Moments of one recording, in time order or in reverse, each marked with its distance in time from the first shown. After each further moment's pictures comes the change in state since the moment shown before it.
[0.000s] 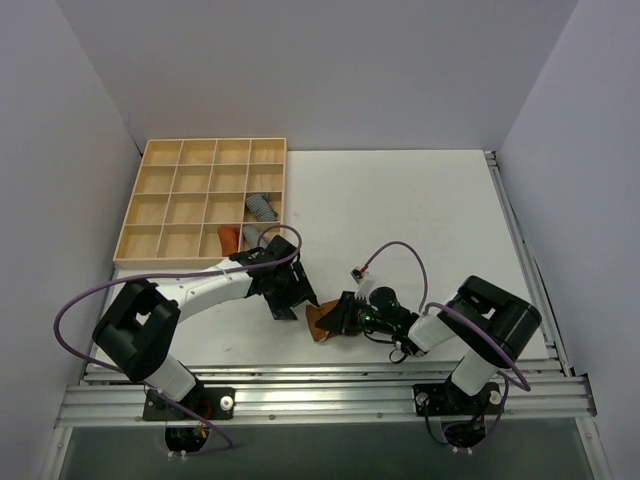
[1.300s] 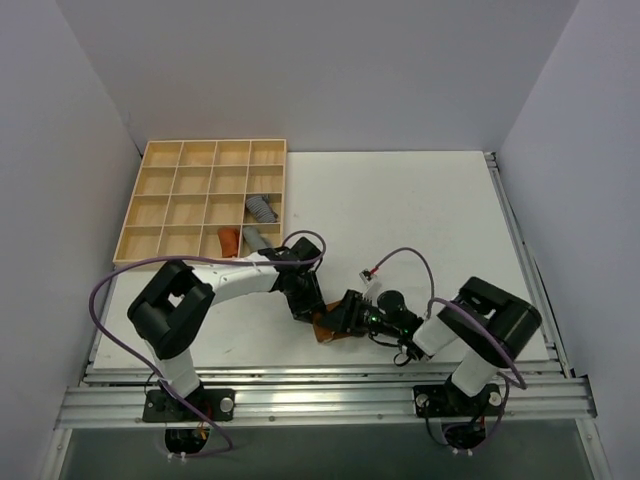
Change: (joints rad) left arm -0.075 0.201 0.135 -0.028 0.037 0.052; right arm -0.049 0.085 -0.089 0.275 -0.042 0.146
